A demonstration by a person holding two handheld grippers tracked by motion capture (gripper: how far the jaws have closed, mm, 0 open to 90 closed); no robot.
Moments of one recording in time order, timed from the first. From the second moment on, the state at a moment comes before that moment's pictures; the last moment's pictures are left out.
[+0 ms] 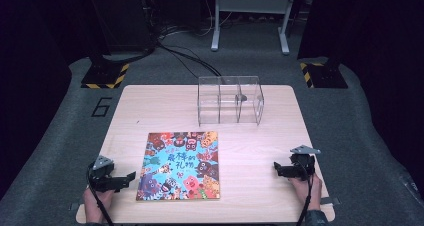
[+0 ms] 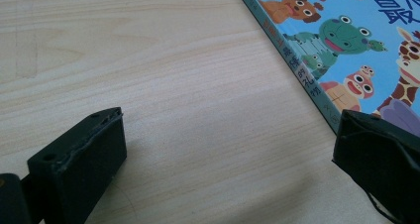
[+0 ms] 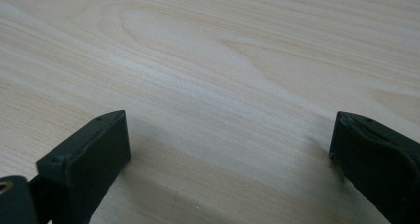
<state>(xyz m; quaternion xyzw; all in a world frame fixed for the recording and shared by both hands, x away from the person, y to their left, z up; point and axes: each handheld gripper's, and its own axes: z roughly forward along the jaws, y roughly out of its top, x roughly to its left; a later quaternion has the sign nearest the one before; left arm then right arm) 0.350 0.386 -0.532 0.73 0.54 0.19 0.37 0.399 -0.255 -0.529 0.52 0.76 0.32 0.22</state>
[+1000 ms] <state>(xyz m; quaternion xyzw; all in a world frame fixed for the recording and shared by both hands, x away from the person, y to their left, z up) 0.372 0.339 -0.524 0.77 0.50 0.14 0.37 0.400 -0.254 -0.529 0.52 0.76 0.33 0.22</state>
